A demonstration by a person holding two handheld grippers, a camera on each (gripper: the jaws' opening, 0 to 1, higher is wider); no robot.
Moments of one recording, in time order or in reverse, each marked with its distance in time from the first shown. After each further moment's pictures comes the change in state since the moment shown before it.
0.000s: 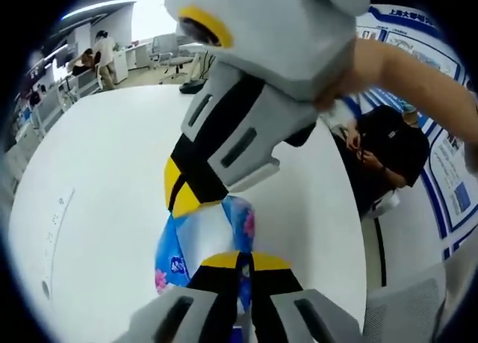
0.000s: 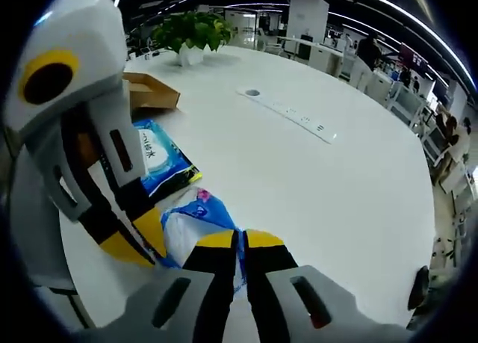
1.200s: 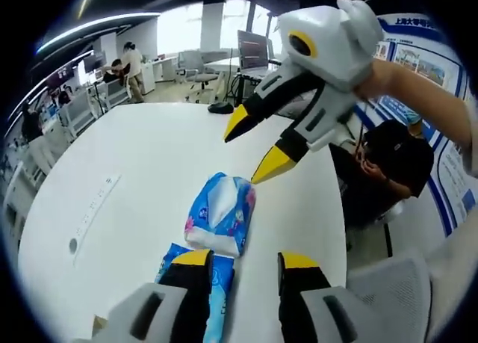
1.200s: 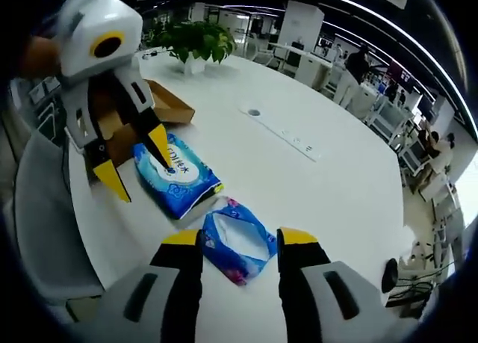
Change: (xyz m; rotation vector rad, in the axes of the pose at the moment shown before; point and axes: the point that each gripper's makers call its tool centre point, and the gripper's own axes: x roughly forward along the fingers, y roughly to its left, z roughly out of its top) left arm -0.115 -0.021 -0.044 -0.054 -0.105 0.141; right arm -0.075 0.050 0.031 -0.047 -0.006 -0.115
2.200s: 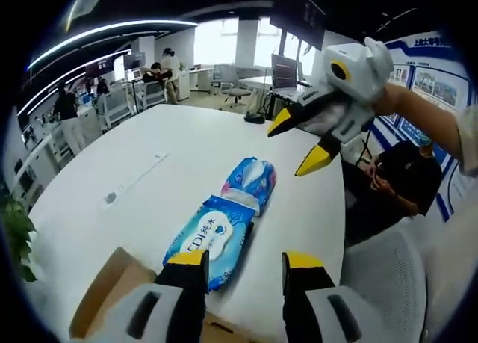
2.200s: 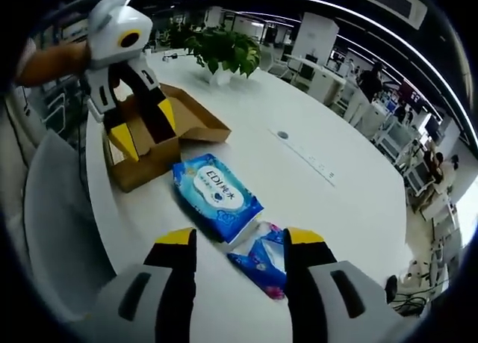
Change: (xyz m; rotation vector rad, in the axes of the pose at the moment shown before) left arm -0.100 0.016 -0.075 -0.128 -0.116 0.143; right arm -0.007 0.078 0.050 -0.084 -0.043 0.036
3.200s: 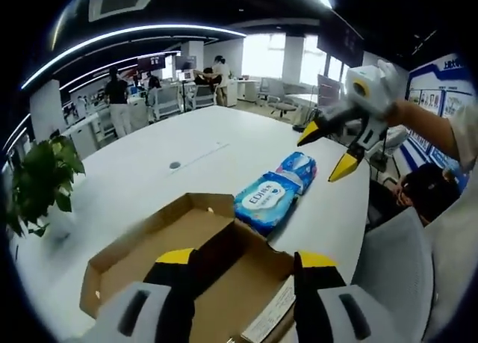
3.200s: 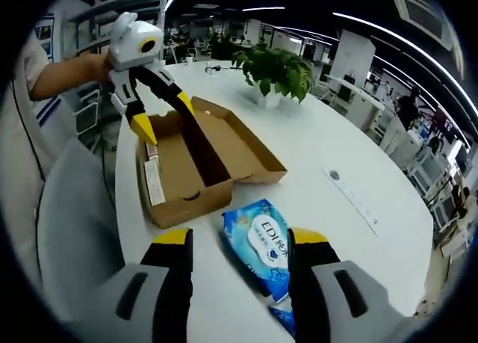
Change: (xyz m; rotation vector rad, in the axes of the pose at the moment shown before) left arm -0.110 0.056 -0.084 -0.158 -0.093 0.228; right arm 0.046 0.088 0.072 -0.121 -0.091 0.219
